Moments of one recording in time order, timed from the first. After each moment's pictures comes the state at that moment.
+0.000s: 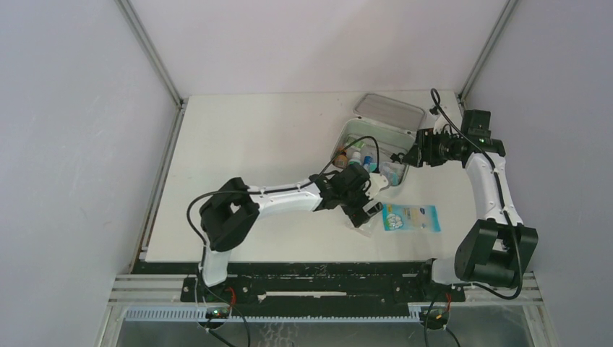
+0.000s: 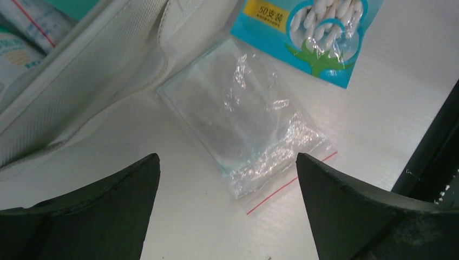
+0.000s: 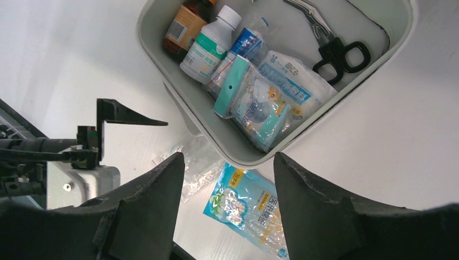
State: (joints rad) left arm -1.04 1.94 1.37 -0.28 0.10 0.03; right arm -0.22 1.38 1.19 -0.77 -0.73 -0.22
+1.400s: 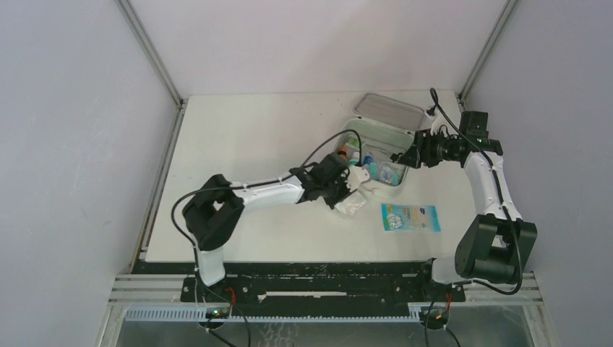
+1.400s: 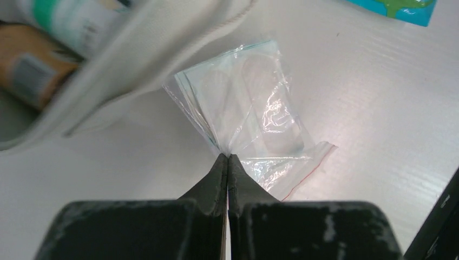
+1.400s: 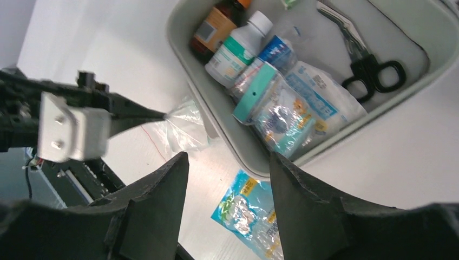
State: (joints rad) left arm -0.94 1.89 1.26 -0.24 0.12 0.18; right arm -0.22 1.40 1.17 -0.76 -0.83 -0.26
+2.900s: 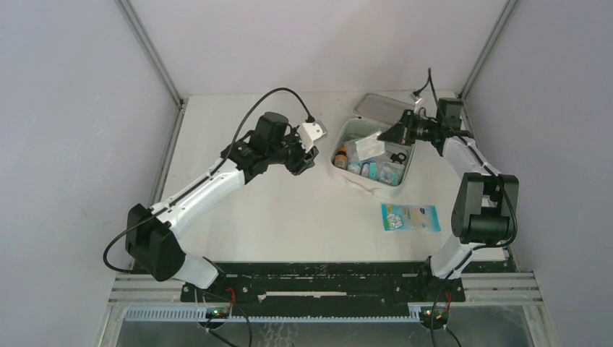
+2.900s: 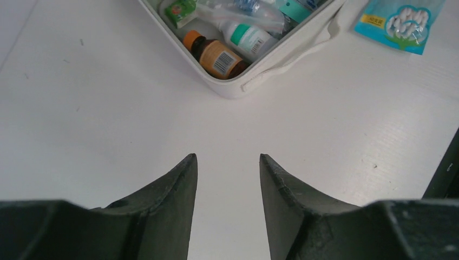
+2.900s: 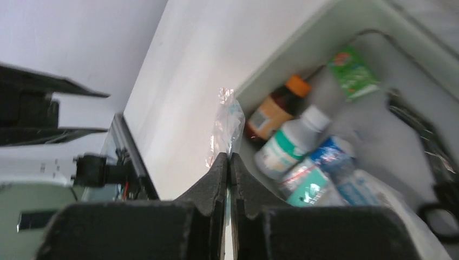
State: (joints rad) left arm -0.65 1.47 1.29 -0.44 0.29 0.35; right arm -0.06 1.69 1.23 -0.24 -1.09 0.20
